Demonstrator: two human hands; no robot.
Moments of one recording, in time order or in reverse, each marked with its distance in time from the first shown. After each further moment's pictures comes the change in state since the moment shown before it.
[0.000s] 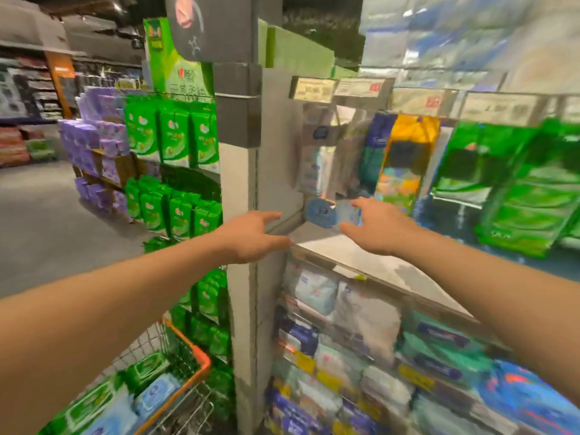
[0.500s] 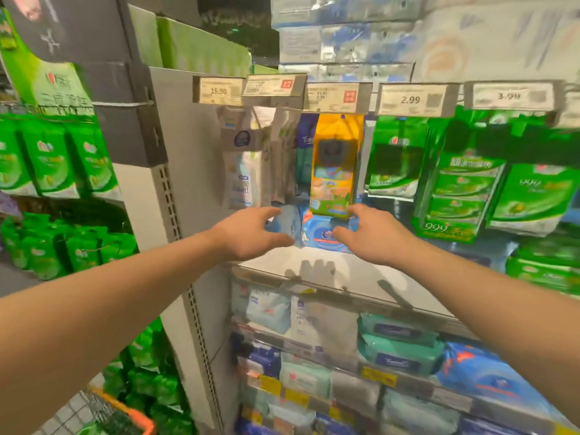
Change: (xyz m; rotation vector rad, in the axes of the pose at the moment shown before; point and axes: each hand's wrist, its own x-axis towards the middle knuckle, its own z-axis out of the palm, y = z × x) left_hand 0.109 0.074 0.026 0.003 -0.076 0.250; right_hand 0.004 0.088 -0.003 0.145 0.057 0.269
